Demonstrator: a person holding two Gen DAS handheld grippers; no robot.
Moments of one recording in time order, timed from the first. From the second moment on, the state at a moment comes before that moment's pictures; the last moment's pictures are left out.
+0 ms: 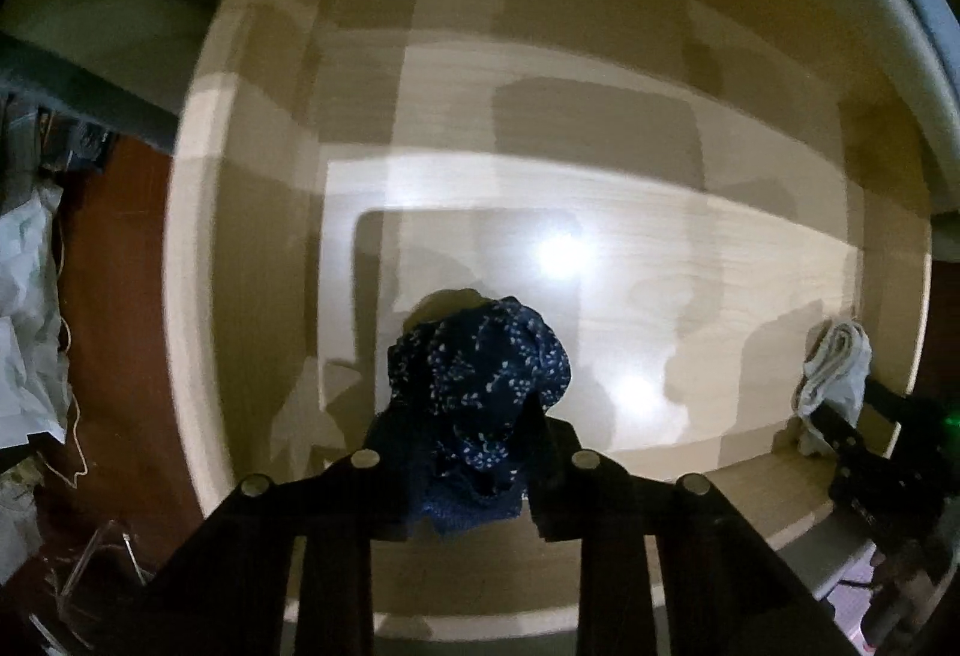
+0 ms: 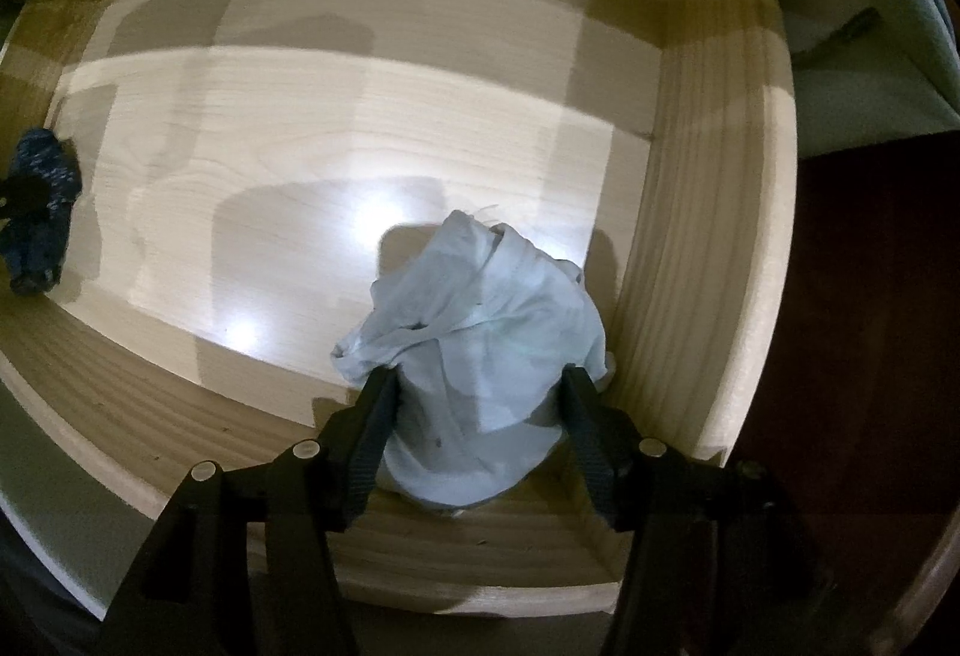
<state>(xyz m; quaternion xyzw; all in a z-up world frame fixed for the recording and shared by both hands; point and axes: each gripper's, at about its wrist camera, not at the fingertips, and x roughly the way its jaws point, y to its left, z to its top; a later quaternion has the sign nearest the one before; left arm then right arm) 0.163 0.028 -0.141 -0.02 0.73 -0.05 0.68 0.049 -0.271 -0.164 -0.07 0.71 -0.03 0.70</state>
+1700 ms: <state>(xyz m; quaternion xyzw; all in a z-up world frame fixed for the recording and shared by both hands) 0.271 -0.009 0.165 0.01 0.51 -0.14 0.85 0.047 -0.256 -0.149 -0.08 0.70 -0.04 0.71</state>
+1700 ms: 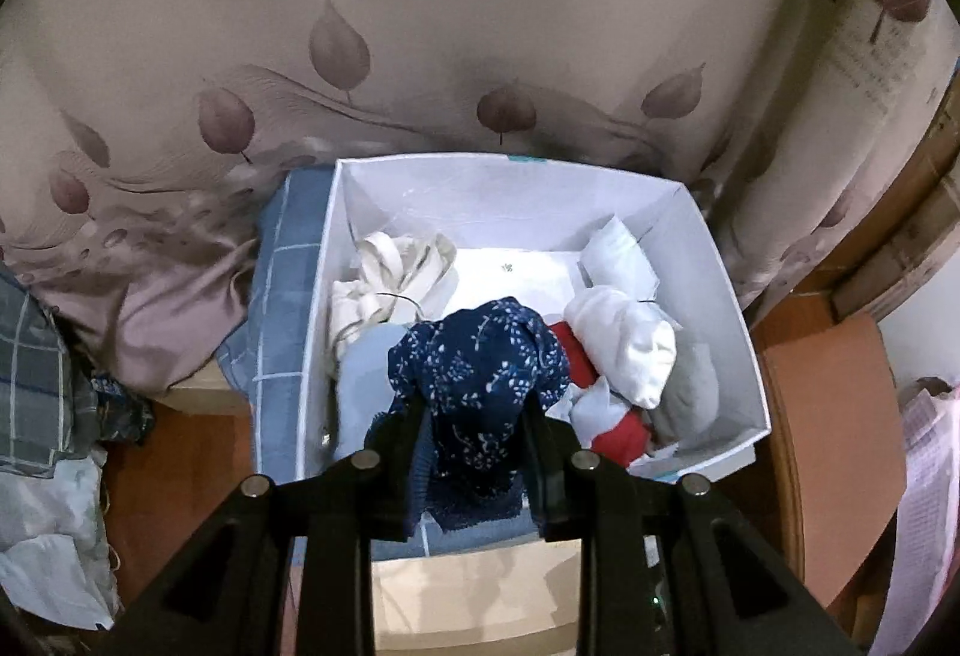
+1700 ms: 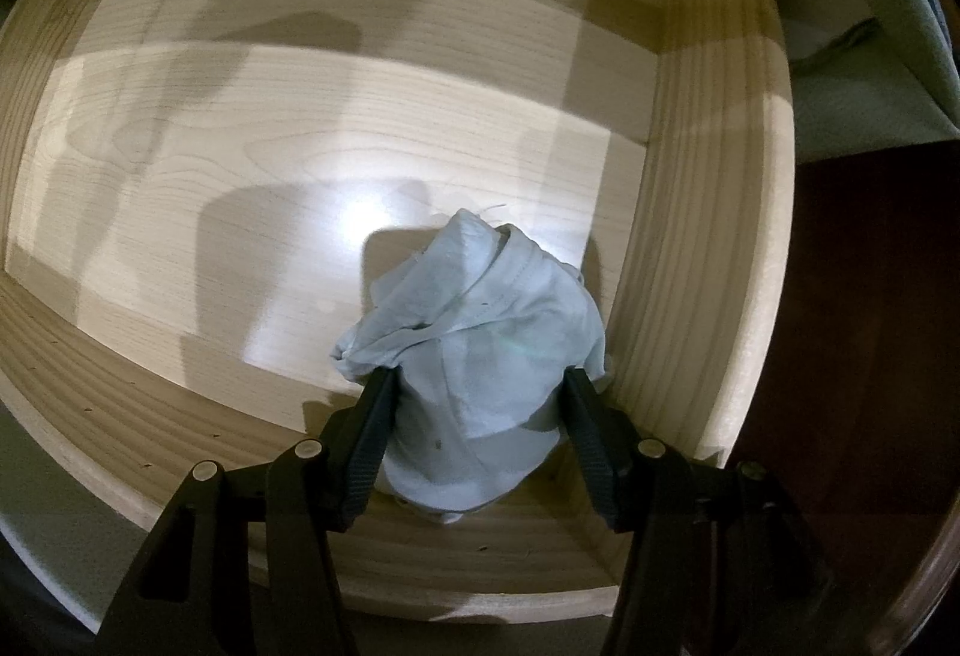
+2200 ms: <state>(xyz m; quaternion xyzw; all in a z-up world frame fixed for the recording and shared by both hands) 0.277 -0.023 0.133 0.02 0.53 -0.14 0.84 0.046 -0.255 -0.149 -0.09 0.70 -0.04 0.71</state>
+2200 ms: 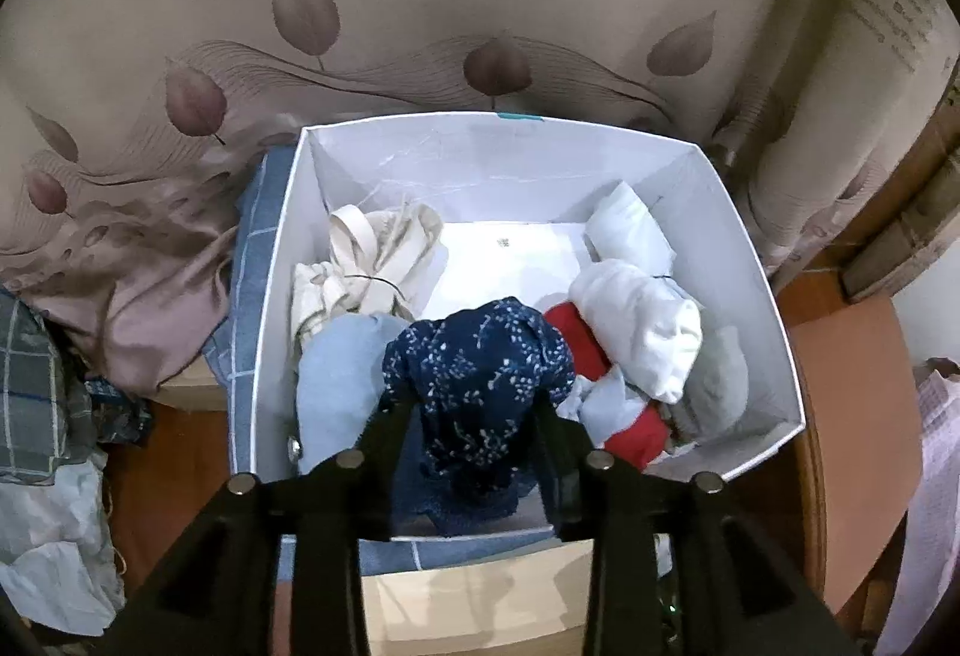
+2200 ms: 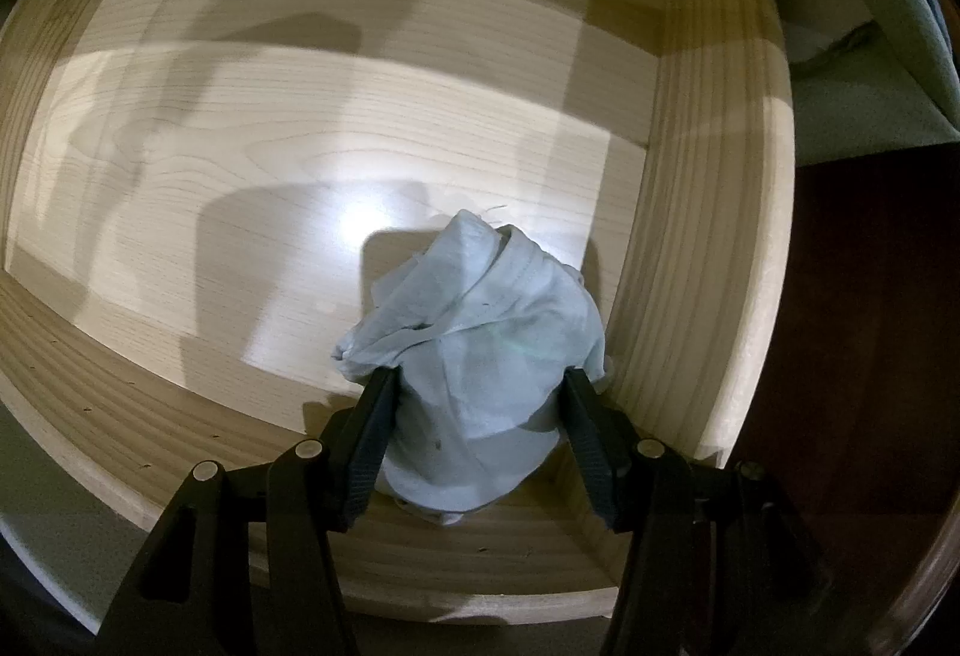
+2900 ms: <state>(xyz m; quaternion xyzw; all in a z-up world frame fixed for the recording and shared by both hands) 0.179 0.016 0.155 0.04 0.49 -0.13 0.86 0.048 -0.255 -0.150 -0.09 0.71 -0.03 0.70</state>
